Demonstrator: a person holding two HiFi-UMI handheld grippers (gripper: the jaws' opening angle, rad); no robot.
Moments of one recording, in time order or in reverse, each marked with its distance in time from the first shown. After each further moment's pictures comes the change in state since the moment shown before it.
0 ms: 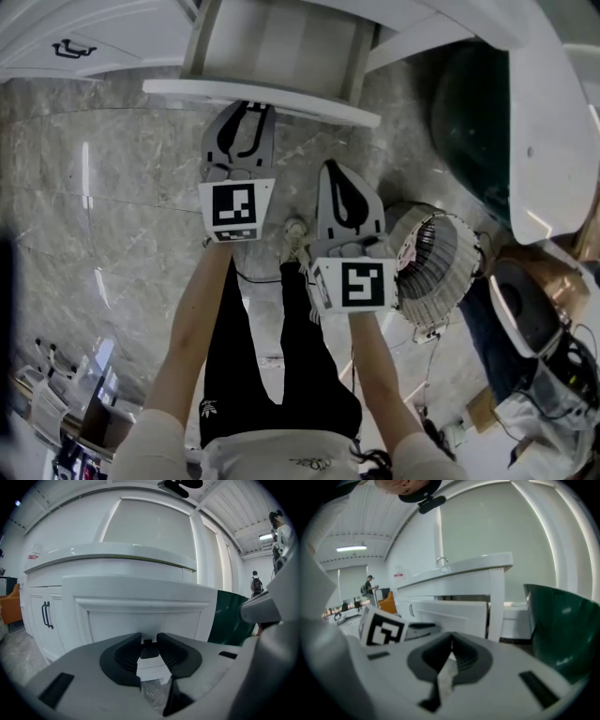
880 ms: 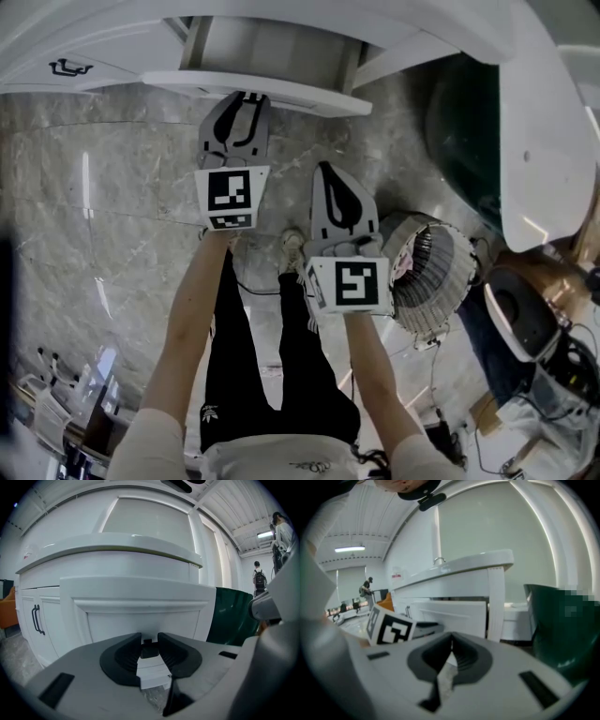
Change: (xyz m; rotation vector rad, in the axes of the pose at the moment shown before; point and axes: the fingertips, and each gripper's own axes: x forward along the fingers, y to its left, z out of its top) left arm 0.049 0.008 0.013 0.022 0.001 -0.009; right arm 0.021 -0.019 0.012 0.006 -0.012 -0.008
